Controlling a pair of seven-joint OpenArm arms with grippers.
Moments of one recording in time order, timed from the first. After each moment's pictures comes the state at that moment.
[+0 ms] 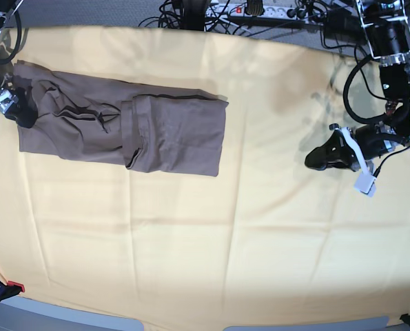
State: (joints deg) left arm -3.1 -27.8 -17.2 86.1 -70.8 -42.2 71.3; right arm -12.6 22.8 46.7 72.4 62.4 41.2 -65.2
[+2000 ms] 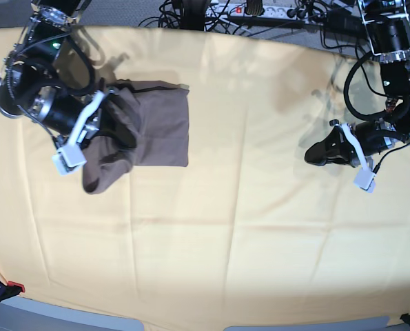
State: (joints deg) left arm -2.6 -27.9 -17.2 86.1 -71.9 -42.2 71.4; right arm -6.4 4.5 23.1 115.1 60.5 41.6 -79.2
